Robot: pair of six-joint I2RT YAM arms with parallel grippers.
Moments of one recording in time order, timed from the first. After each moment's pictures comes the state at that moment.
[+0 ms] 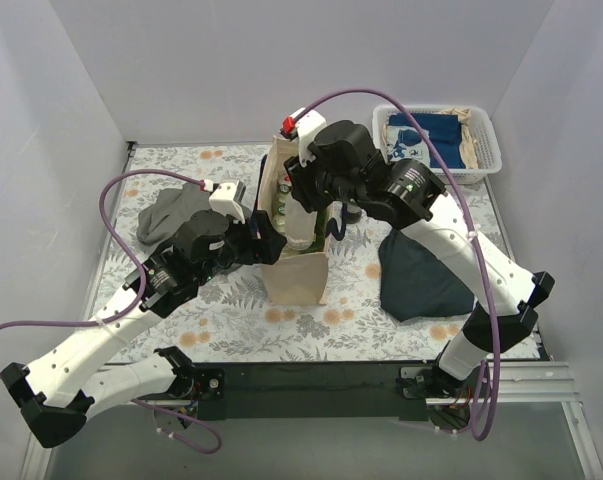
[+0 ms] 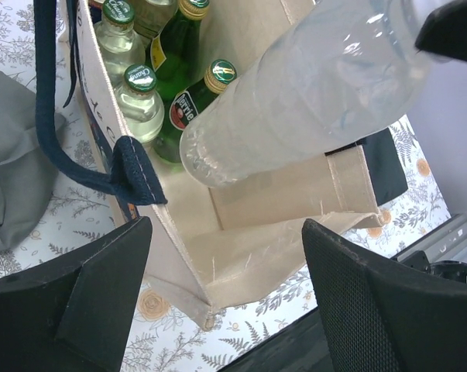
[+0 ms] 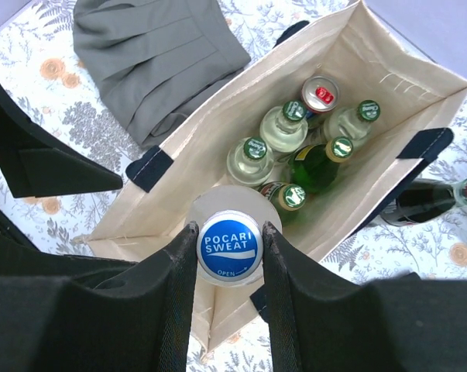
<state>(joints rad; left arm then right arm) -0.80 0.93 1.05 -0.50 -0.20 -0.54 0.98 1.63 2.08 -0.98 0.16 0.07</state>
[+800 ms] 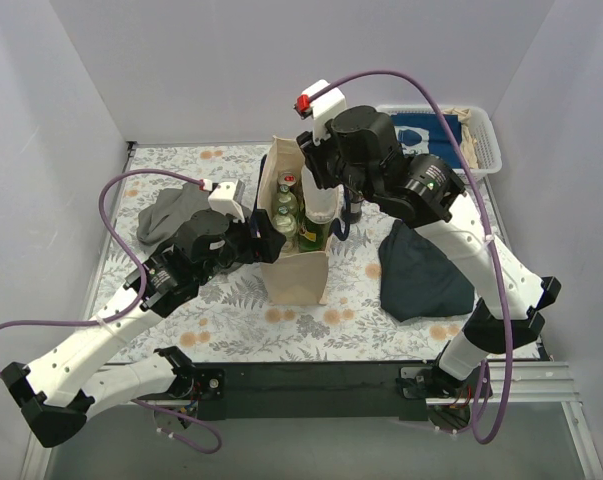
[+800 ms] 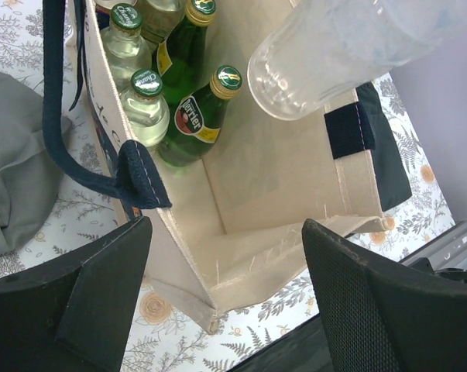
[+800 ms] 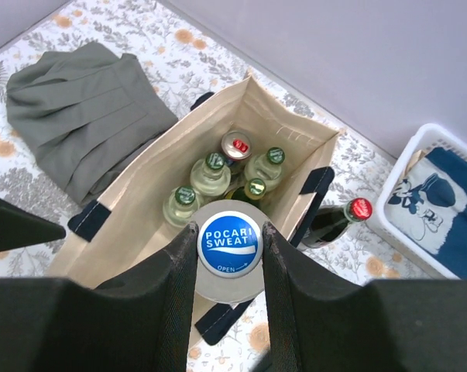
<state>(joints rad) -0.80 0.93 1.05 -0.49 -0.22 -0.54 0.98 1.62 2.20 -0.95 0.35 -0.03</state>
